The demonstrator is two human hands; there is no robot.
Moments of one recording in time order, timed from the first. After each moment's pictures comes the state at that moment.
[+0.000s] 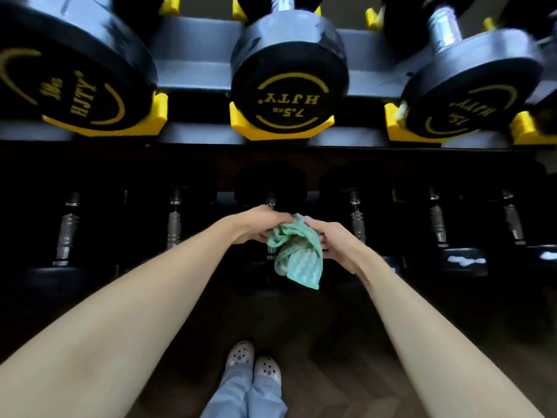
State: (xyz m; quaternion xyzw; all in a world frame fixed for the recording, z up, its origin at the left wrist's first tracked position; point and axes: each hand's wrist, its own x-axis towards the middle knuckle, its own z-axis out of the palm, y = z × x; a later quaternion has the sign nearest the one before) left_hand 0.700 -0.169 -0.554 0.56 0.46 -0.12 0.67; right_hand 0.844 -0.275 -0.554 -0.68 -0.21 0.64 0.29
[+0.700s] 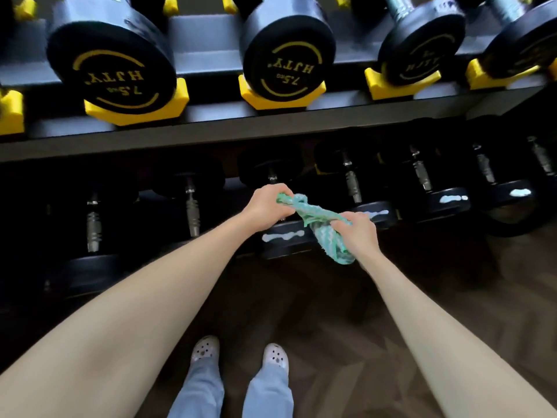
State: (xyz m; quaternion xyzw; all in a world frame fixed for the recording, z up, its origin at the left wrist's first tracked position) left_hand 0.857 -0.306 -0.518 0.75 0.41 0.00 0.52; right_hand 0.985 -0.444 -0.527 -0.88 -0.24 0.30 0.26
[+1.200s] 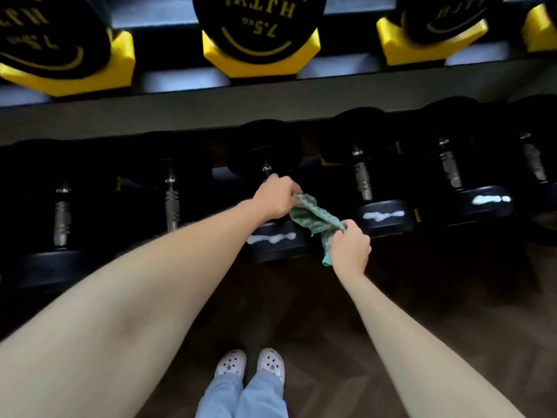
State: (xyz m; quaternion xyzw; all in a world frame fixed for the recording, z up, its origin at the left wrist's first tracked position) left_hand 0.933 -0.292 -0.602 0.86 0.37 -0.12 0.33; right_hand 1.003 -0.442 -0.621 -0.93 -0.16 0.25 0.21
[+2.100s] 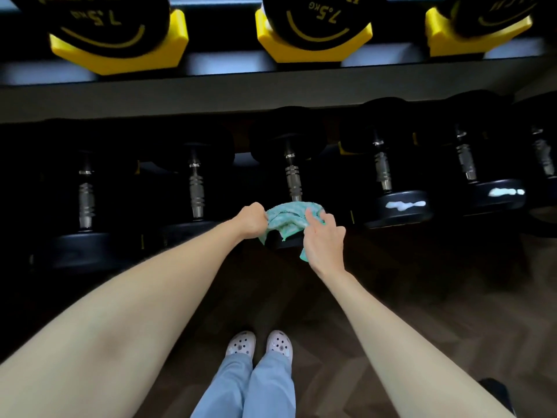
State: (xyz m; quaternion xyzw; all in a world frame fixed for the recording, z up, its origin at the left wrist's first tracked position) left_hand 0.827 -0.298 -0.619 0.72 0.50 -0.19 0.44; right_hand 0.919 -0.417 -0.593 -0.84 -0.49 0.22 -0.07
